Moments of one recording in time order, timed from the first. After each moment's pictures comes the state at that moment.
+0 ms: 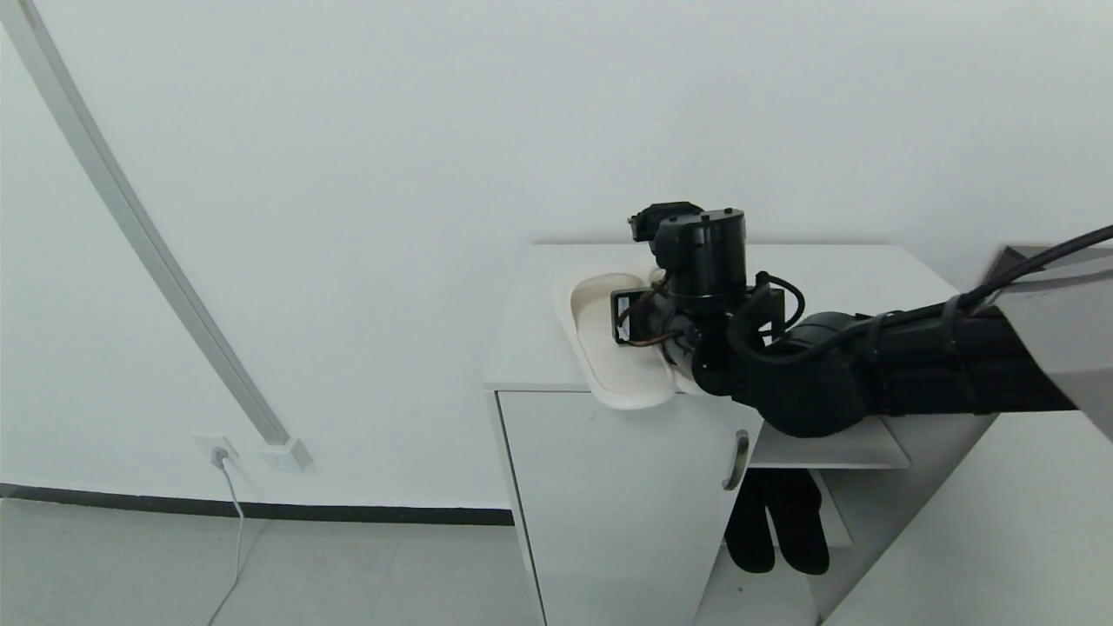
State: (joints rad) left arm 0.00 0.00 0.00 0.00 0.02 0.00; right arm 0.76 2.08 -1.53 -0.39 -0.52 0.11
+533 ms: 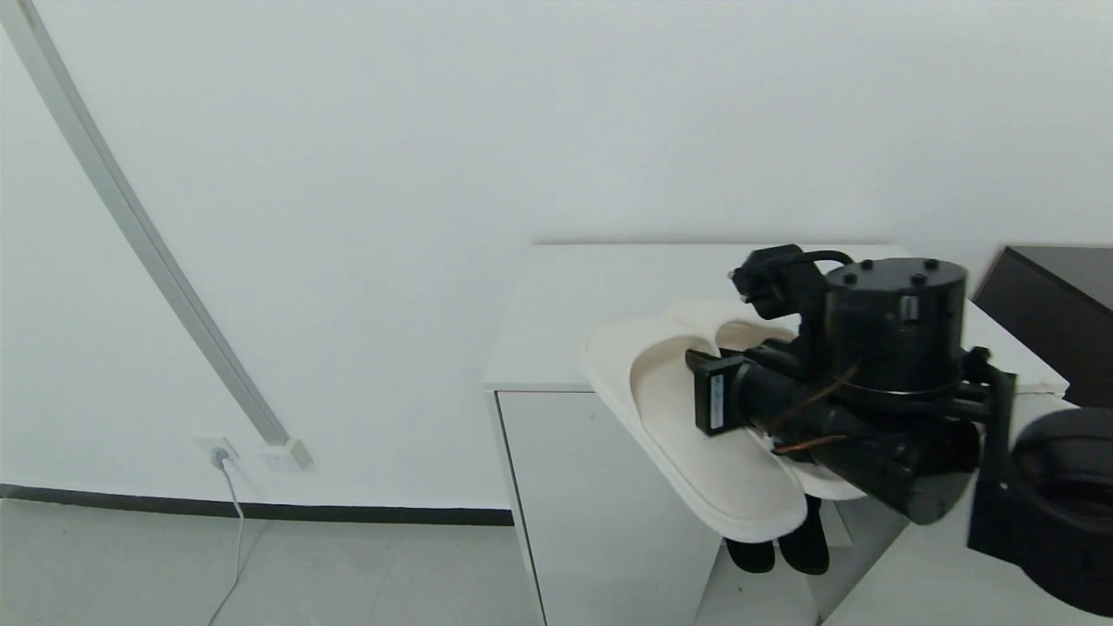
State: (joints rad) left arm 0.00 0.00 0.00 0.00 0.03 0.00; right arm 0.81 1.67 -0.91 -0.56 -0.38 0.11
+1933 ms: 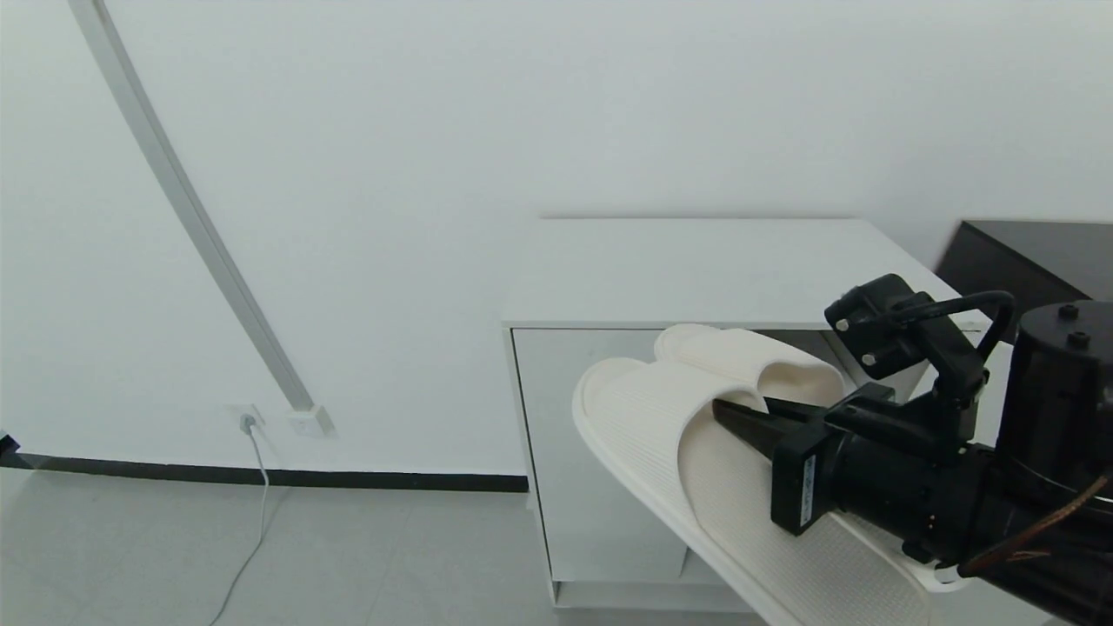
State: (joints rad) left arm 0.00 0.00 0.00 0.00 0.02 0.00; right arm 0.89 1.45 -0.69 -0.58 -0.26 0.11
